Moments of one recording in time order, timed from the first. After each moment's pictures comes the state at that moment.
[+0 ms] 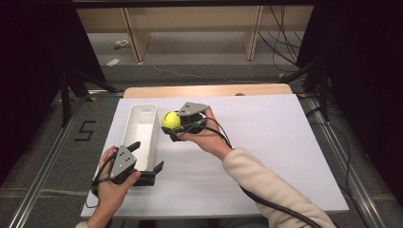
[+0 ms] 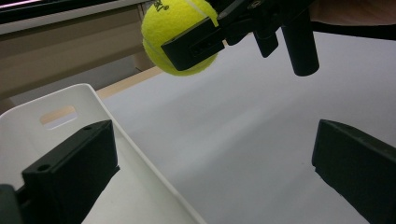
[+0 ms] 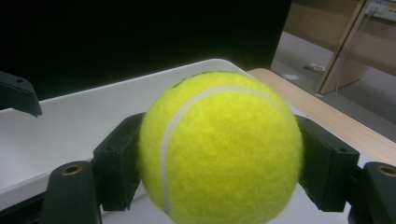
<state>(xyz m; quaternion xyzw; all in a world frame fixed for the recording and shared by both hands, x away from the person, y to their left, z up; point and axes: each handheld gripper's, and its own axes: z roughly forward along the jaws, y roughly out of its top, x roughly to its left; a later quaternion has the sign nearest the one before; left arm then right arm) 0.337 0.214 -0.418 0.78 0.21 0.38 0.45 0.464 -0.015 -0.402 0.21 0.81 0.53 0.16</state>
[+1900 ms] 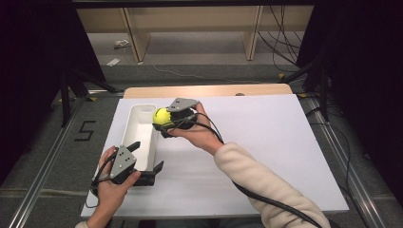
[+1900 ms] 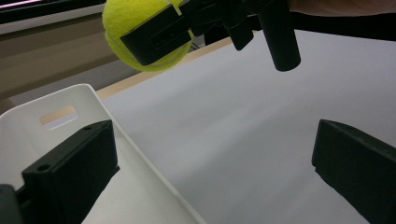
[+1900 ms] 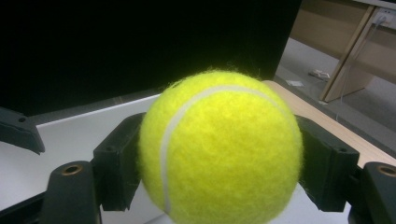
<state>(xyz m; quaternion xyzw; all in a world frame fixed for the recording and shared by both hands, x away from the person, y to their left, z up) 0.323 0.200 -0.430 0.73 0.34 0.30 0.51 0.470 0.010 -0.390 0.19 0.81 0.53 0.16</state>
